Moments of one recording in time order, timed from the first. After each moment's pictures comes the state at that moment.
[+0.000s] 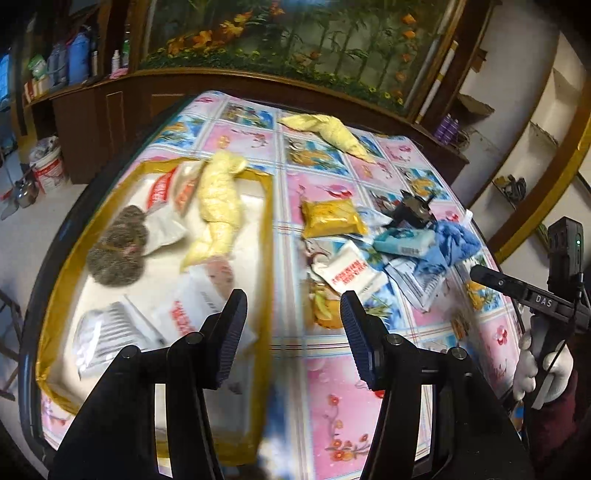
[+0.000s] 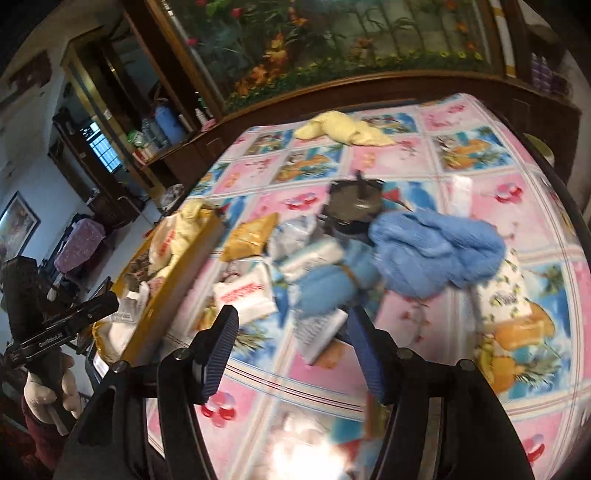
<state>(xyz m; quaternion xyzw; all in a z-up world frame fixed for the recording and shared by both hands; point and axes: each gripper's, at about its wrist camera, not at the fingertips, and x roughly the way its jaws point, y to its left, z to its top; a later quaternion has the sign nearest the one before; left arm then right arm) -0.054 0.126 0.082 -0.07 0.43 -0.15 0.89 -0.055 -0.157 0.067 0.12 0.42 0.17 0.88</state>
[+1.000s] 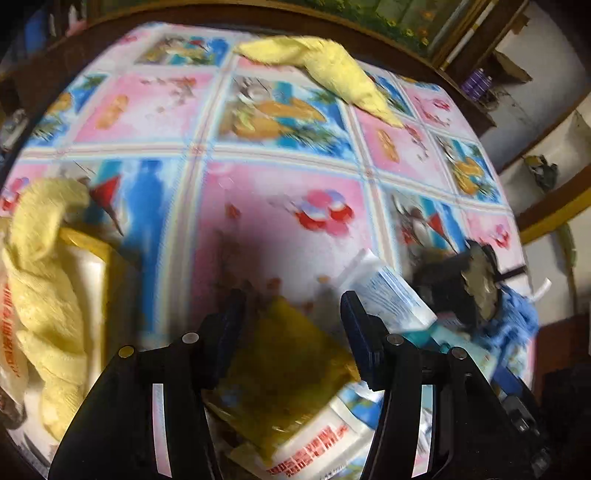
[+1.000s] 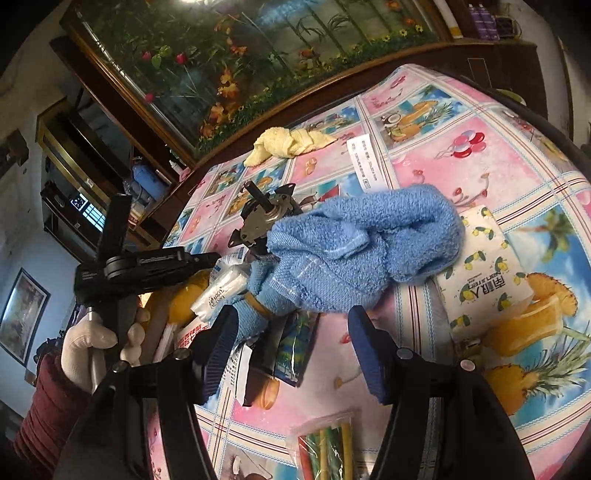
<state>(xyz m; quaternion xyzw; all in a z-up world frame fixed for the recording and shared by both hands) 0.138 0.023 0.014 -0.08 0.57 -0.17 0.80 -0.043 -0.213 0.025 0.24 0.38 0.15 0.88</state>
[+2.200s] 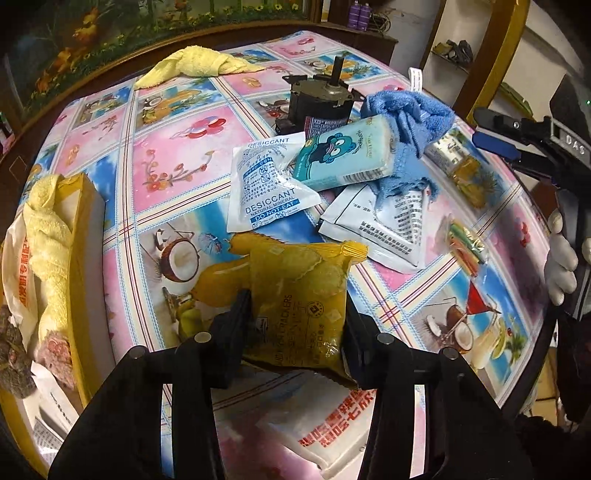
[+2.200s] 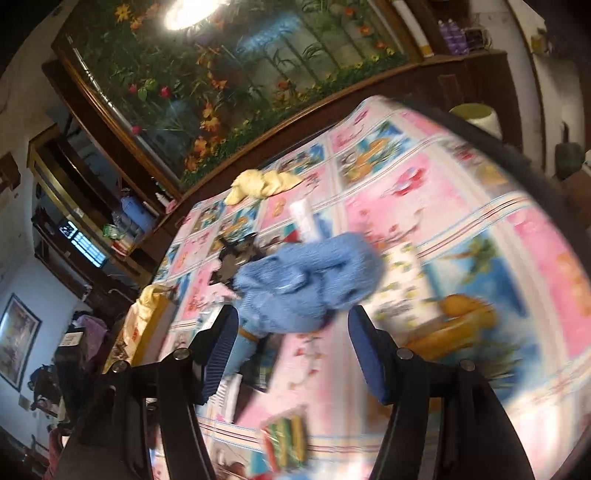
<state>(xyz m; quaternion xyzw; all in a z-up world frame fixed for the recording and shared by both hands) -0.013 0.003 0.022 0.11 0.49 -0.28 0.82 -0.073 -0.268 0.053 0.25 0.34 0.09 0.90</state>
